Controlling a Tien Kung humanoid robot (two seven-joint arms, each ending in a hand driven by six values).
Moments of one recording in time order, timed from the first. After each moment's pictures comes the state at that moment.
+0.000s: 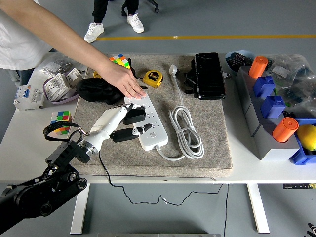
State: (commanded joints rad) left arm -0.43 0.26 -0.65 -1.14 1.69 0.41 -0.09; right arm 0.01 -0.32 0.79 0.41 -0.11 -0.04 0.08
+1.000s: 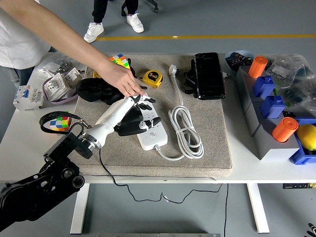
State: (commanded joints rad) left arm -0.40 0.32 -0.72 -1.48 1.62 0.24 0.10; right arm 0.01 -0.32 0.79 0.41 -0.11 -0.04 0.08
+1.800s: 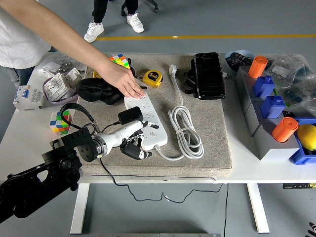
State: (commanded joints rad) left arm -0.45 0.32 -0.72 -1.55 1.50 -0.14 0.48; right arm 0.02 -0.34 0.76 0.41 -0.11 -0.04 0.08
